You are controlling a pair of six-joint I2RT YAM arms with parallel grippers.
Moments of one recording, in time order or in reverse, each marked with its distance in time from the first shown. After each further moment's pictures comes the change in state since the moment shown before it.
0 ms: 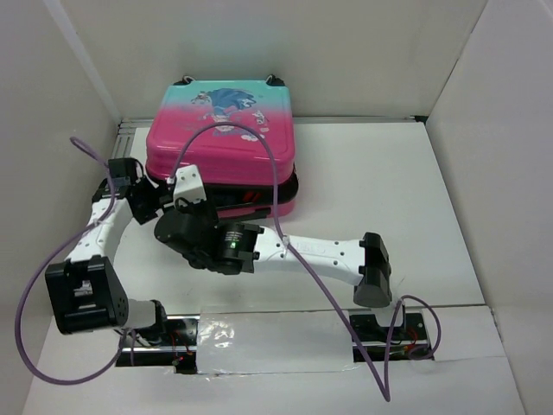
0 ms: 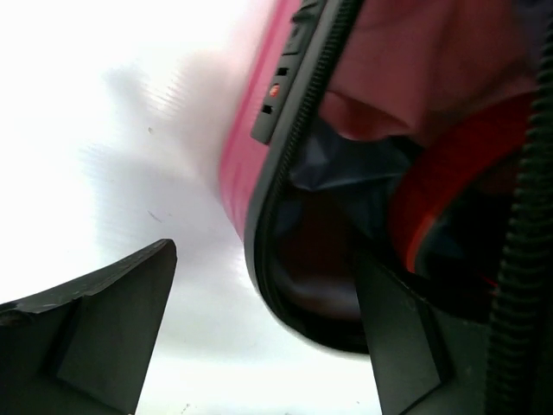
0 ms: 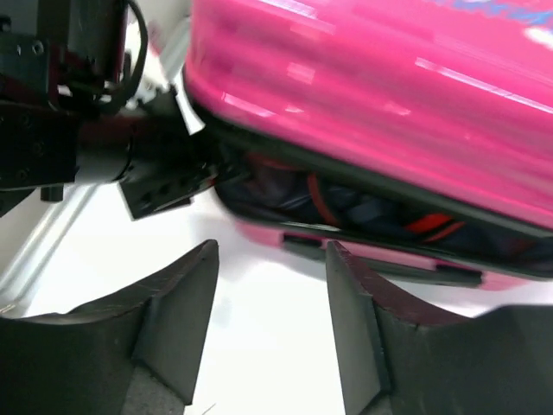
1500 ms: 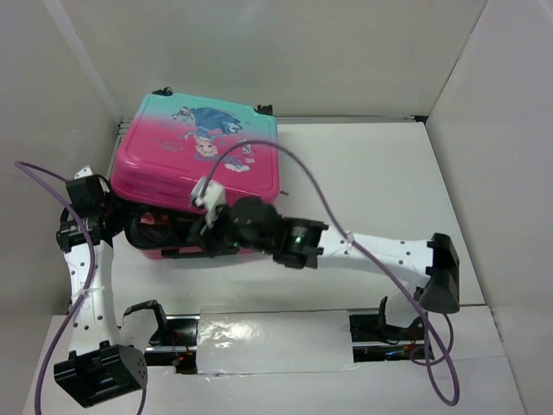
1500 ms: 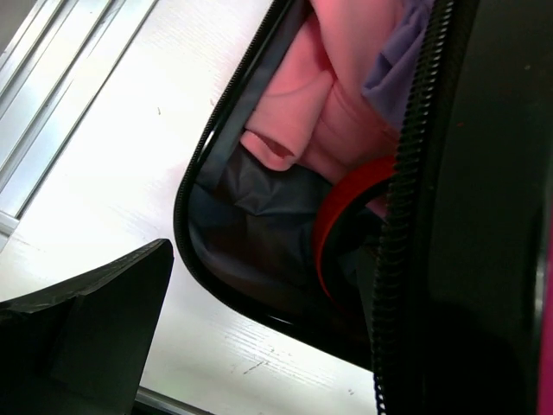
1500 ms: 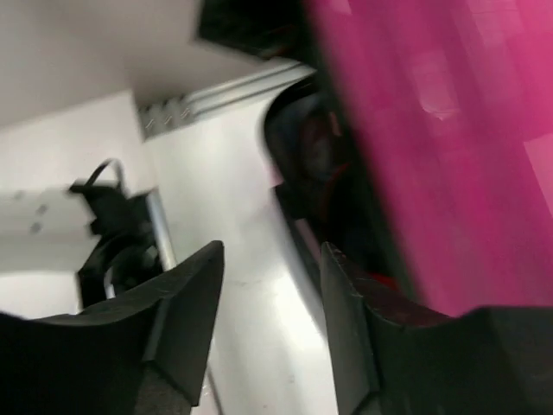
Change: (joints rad) left arm 0.177 -0.459 0.035 -0.311 -0.127 0.165; right arm -0.150 -0.444 -0.579 0.338 -0.910 -0.355
